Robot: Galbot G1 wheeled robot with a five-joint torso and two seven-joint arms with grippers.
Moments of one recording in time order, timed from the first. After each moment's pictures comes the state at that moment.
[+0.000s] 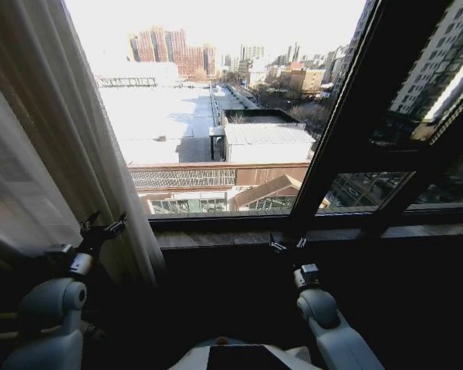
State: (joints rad) left arm 1.38 -1.27 -0.97 -2.15 -0.31 0.44 0.09; right arm -1.46 1.22 0.45 1.89 0.12 0.04 0.15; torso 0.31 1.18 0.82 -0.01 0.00
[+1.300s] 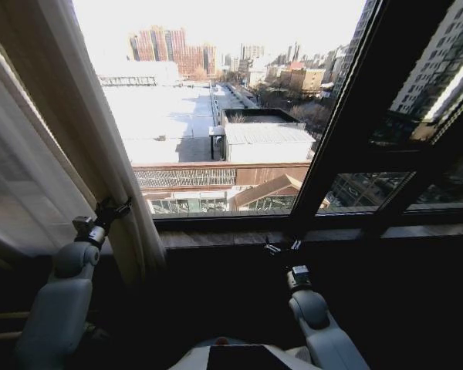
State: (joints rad) left arm 1.07 -1.06 -0.76 -1.70 -0.35 0.25 0.19; right arm -1.43 1.29 0.44 1.86 0.01 0.03 0.15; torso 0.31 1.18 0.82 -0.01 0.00
